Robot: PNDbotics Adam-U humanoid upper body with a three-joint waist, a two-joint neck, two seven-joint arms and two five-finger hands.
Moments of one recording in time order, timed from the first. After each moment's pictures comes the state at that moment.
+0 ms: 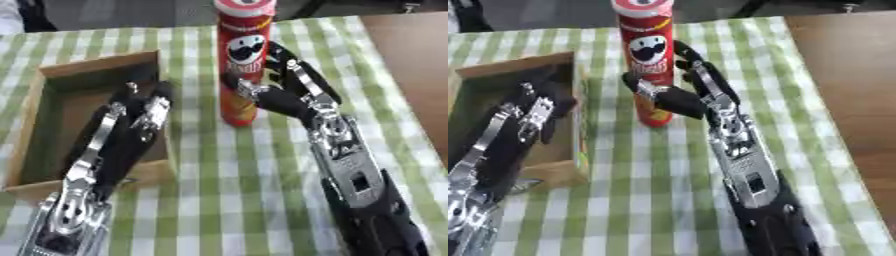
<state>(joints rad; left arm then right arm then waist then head) -0.57 0.01 -0.35 -1.88 -0.16 0.40 -0.03 -0.61 -0.14 0.04 -1.78 0.28 0.43 0.11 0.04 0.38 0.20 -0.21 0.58</state>
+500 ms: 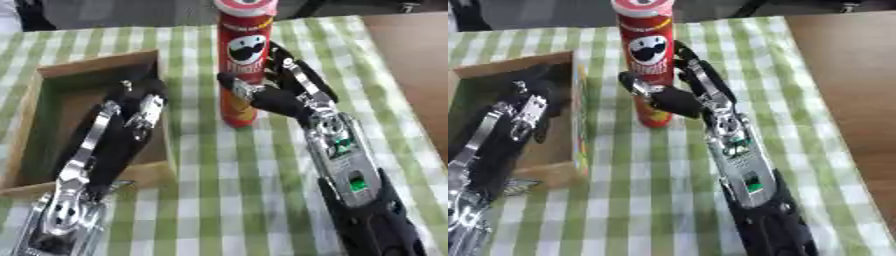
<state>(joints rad) -0.58 0.01 -0.33 -1.89 -0.16 0.40 -0.04 -0.62 -0.13 0.04 -1.78 0.27 0.43 0.11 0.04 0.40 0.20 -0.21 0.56</state>
